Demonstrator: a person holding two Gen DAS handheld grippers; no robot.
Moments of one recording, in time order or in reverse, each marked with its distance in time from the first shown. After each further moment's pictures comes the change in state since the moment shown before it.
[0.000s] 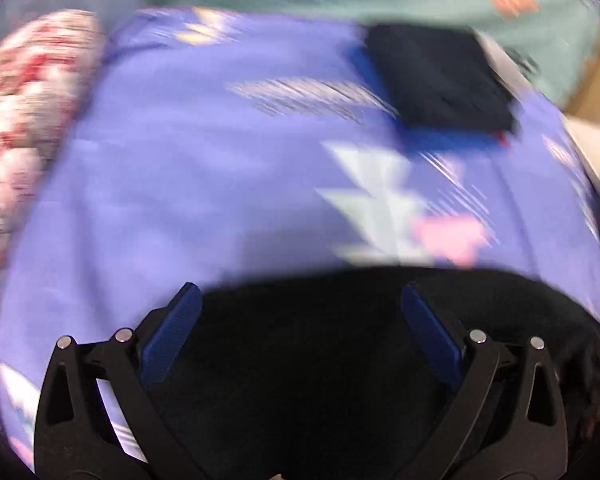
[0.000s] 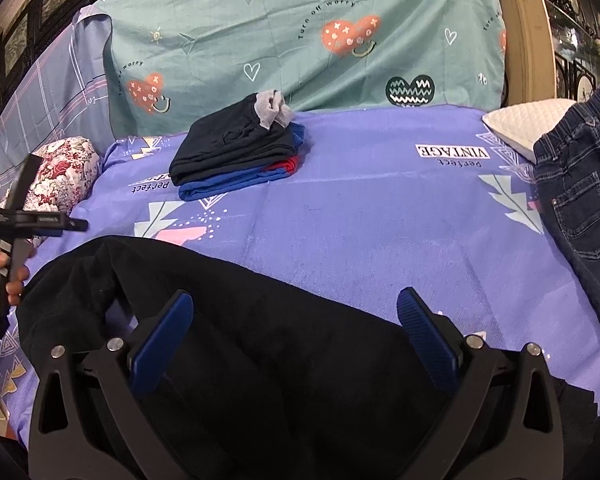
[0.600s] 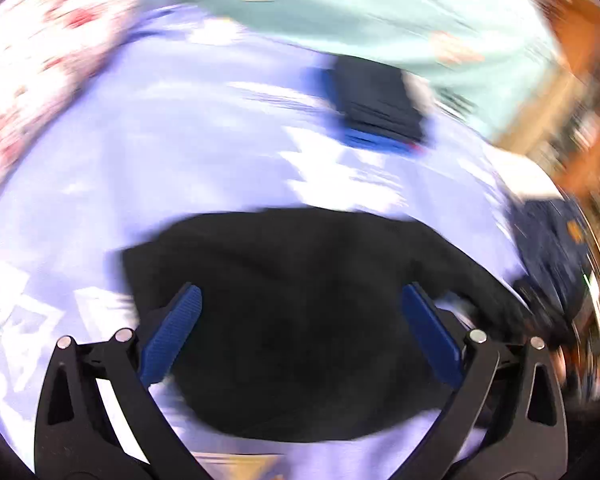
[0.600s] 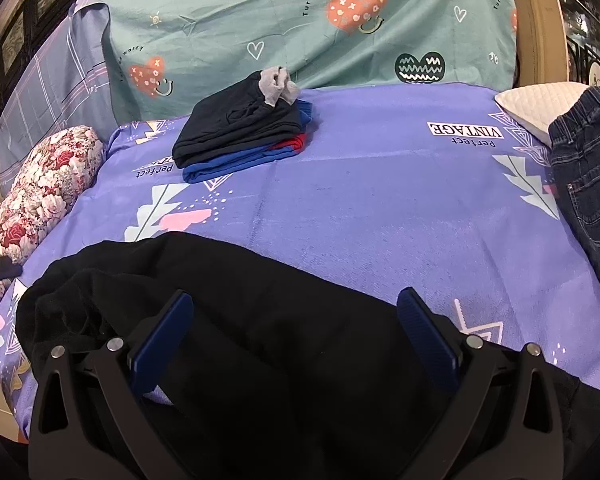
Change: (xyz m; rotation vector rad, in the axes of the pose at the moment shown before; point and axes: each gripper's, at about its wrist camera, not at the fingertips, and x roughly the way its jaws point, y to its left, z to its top) left arm -0.110 0.075 -0.096 -0.239 -0.123 -0.165; right arm 0.015 0.001 -0.001 0.008 0.073 0.036
